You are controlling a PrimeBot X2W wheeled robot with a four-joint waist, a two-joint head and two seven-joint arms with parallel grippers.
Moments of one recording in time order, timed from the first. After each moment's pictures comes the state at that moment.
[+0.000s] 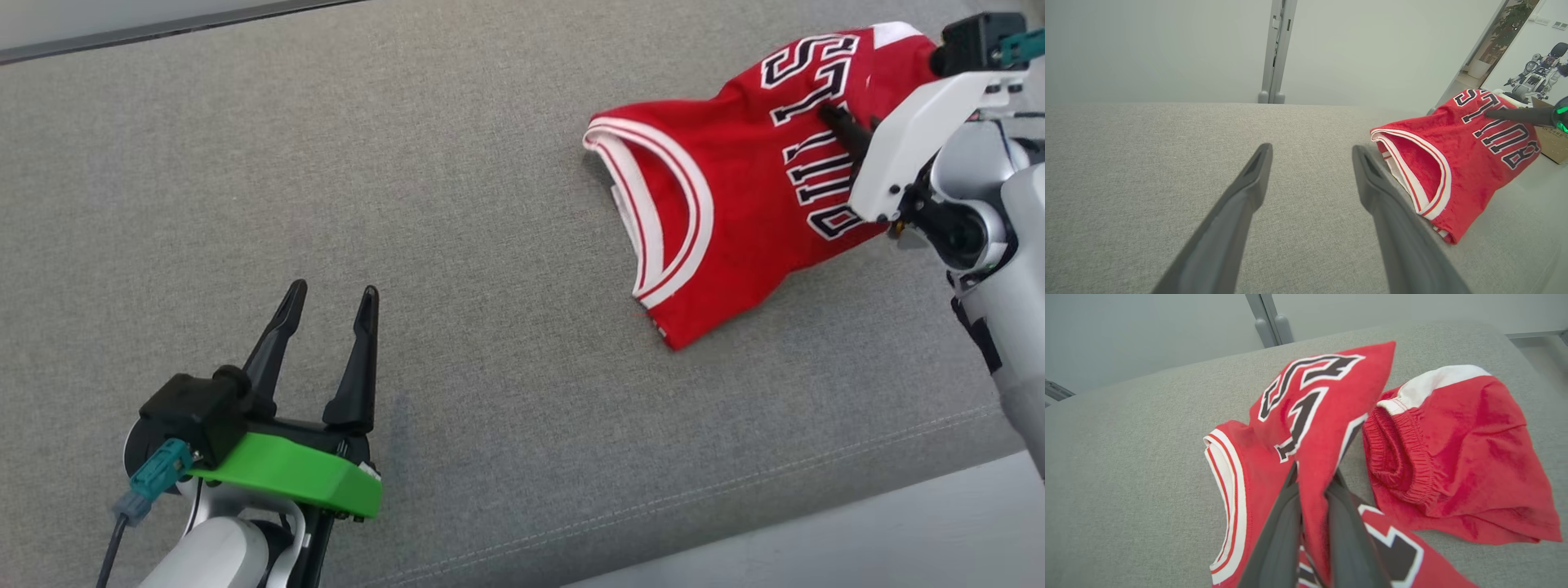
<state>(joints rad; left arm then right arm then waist) -0.25 0.48 -0.61 -0.17 -0.73 0.31 -0.18 -0.85 -0.39 0.29 0.54 0.70 0.13 0.46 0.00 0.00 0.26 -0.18</state>
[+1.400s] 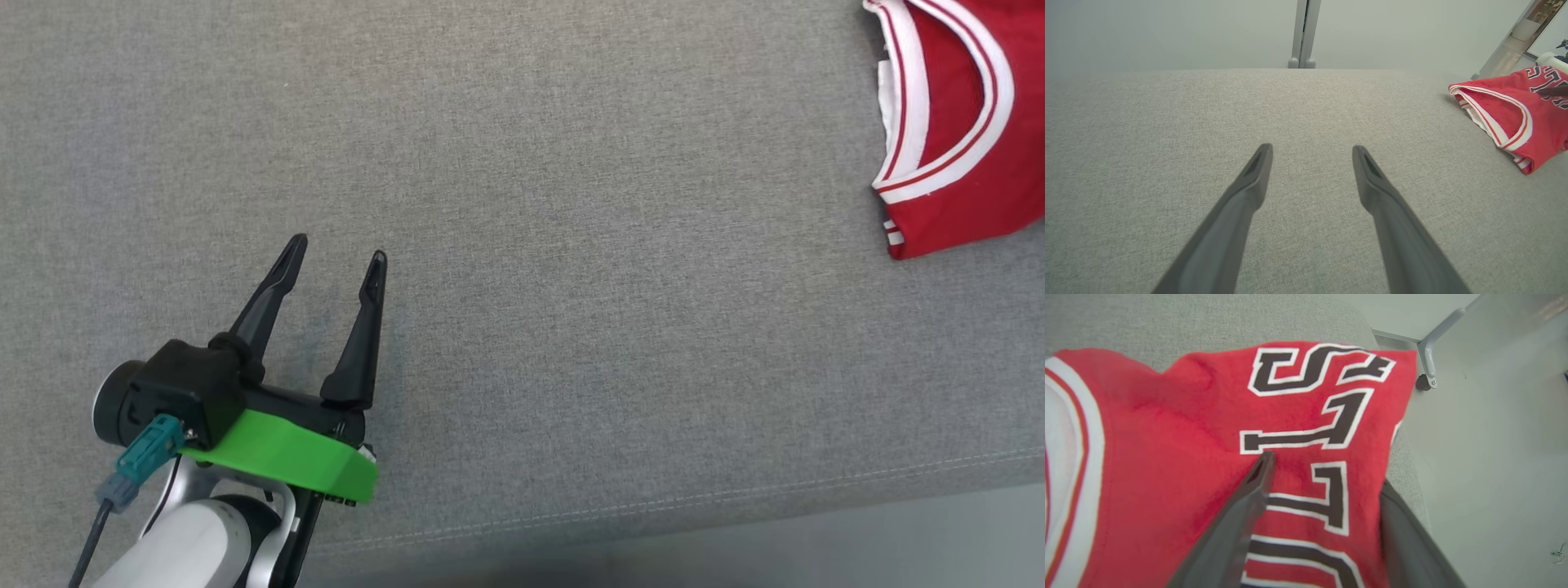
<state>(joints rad) -0.32 0.56 -0.64 -0.30 -0.65 0.35 -0.07 -1.03 -0.69 0.30 0.85 0.45 0.13 0.36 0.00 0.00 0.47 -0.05</state>
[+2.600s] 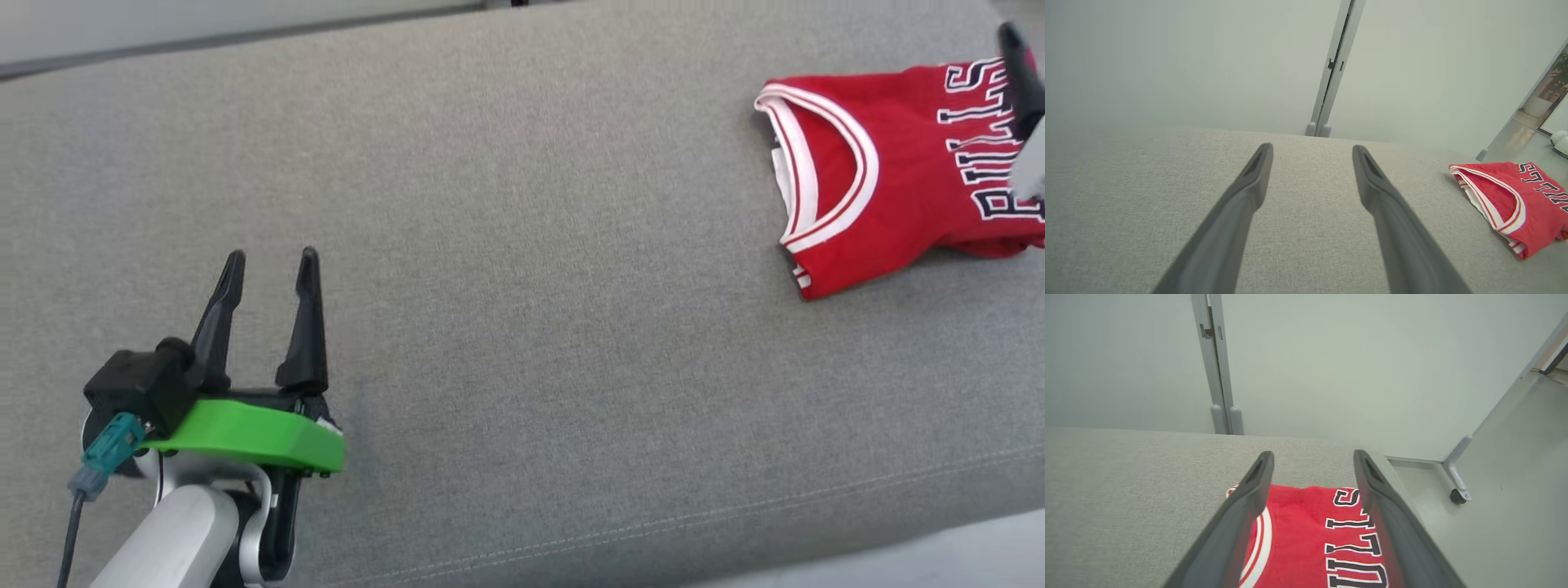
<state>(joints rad) -0.29 0.46 -0.54 -0.12 -0.77 0.34 -0.22 -0.91 -0.66 0.43 0.69 0.62 0.13 0.00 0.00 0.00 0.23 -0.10</state>
